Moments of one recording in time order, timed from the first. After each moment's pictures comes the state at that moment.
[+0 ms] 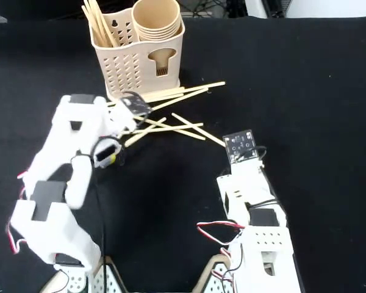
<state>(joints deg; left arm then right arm) 0.2 7.0 17.2 75.0 -48.9 1.2 -66.9 92.6 32.3 16.0</state>
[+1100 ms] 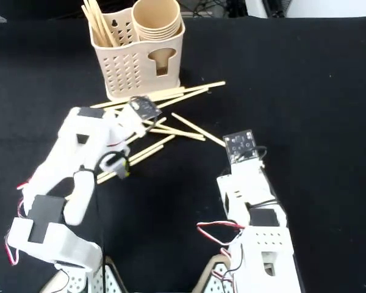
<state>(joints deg) 1.4 1.6 26.7 64.9 -46.2 1.2 -66.9 92.6 32.3 16.0</state>
